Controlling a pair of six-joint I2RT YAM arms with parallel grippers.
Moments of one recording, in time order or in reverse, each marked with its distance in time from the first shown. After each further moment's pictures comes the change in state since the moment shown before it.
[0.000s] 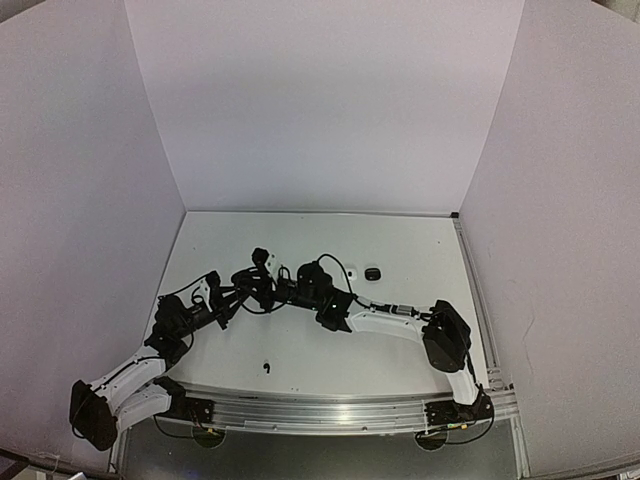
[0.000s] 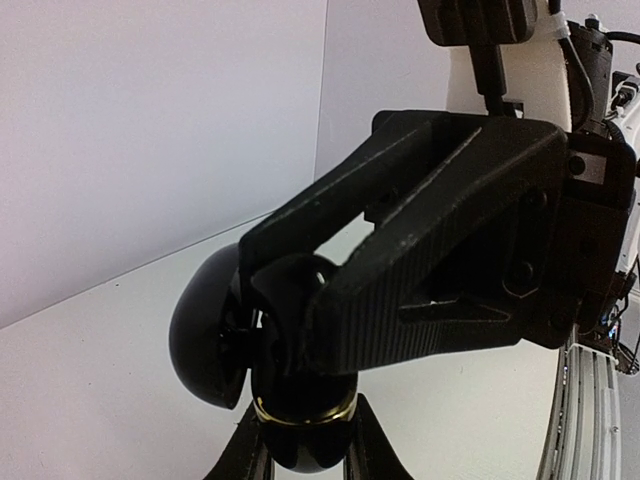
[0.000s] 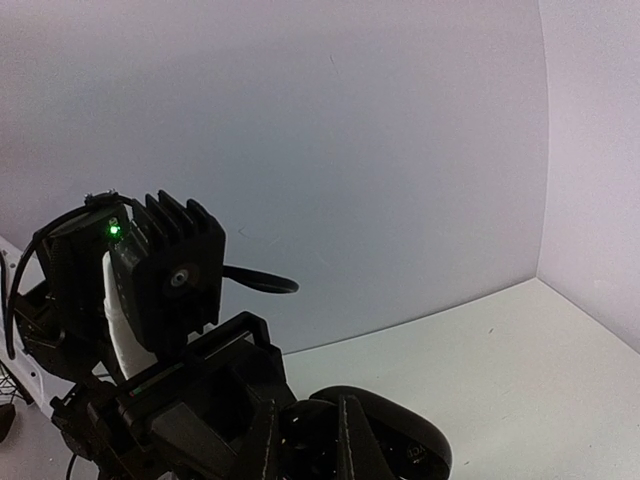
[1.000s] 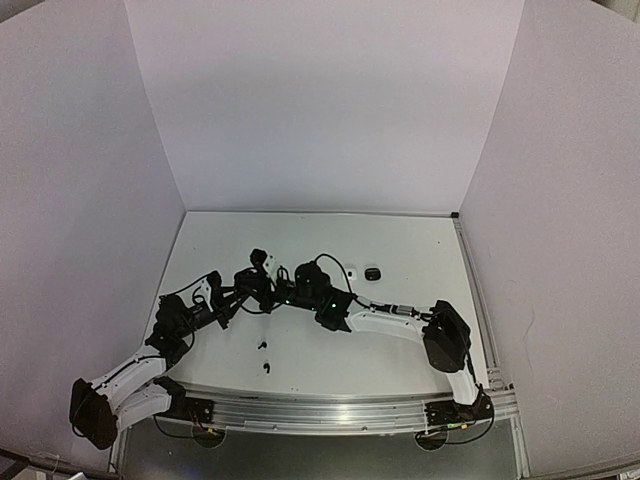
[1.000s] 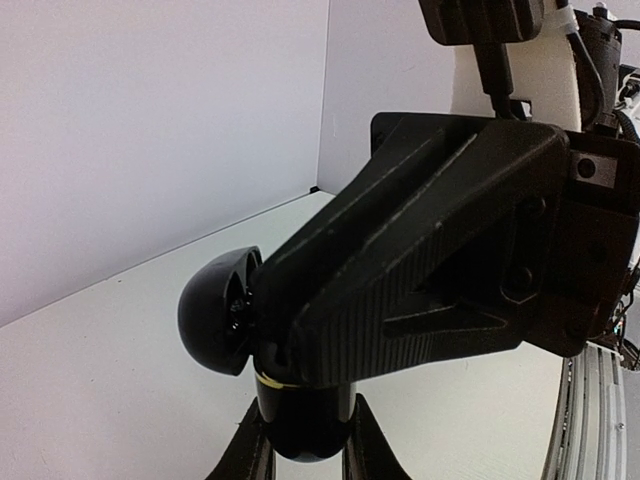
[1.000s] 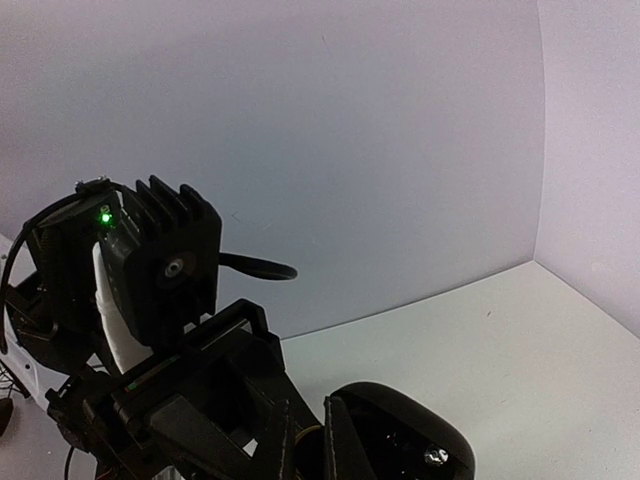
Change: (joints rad) left arm 0.000 0.014 -0.002 0.001 -0.007 0.012; right arm 0.001 0.000 0.012 -0.057 0.015 -0.005
